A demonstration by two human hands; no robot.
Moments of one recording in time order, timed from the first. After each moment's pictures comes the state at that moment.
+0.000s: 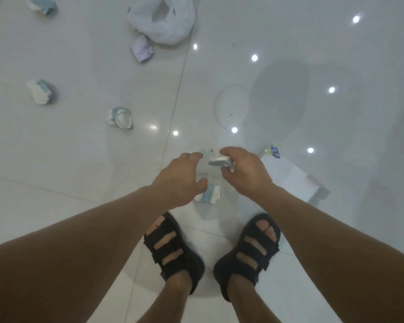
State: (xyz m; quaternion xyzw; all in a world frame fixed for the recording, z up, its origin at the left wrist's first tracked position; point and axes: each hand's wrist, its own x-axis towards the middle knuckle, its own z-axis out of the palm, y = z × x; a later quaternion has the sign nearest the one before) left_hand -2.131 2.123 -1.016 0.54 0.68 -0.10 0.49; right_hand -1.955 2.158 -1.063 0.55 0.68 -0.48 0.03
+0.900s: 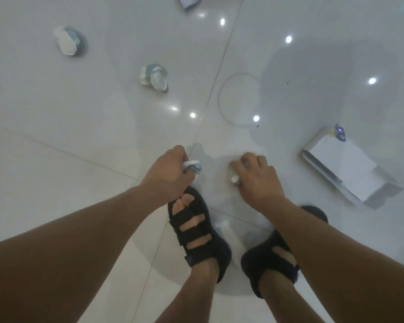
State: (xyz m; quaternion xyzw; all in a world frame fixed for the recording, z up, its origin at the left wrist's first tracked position) left_hand -2.213 2.040 -1.052 0.43 0.77 -0.06 0.46; right_hand -1.988 2.059 -1.140 0.43 0.83 -0.29 0.19
